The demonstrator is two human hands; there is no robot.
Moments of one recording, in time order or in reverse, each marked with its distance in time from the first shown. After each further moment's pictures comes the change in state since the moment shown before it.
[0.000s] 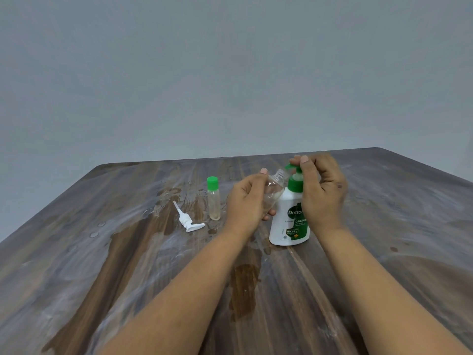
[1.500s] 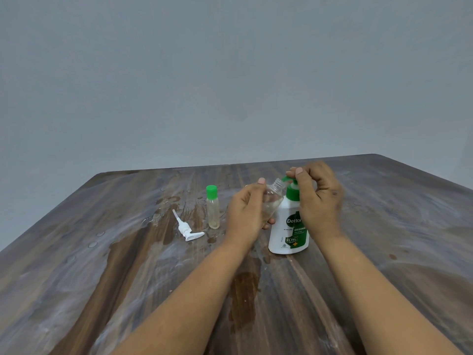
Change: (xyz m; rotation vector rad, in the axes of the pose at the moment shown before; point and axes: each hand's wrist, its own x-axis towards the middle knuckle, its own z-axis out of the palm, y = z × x) left_hand 0.003 -0.008 0.000 0.005 -0.009 0.019; right_hand 0.003 0.002 -0.001 -0.024 -0.040 -0.028
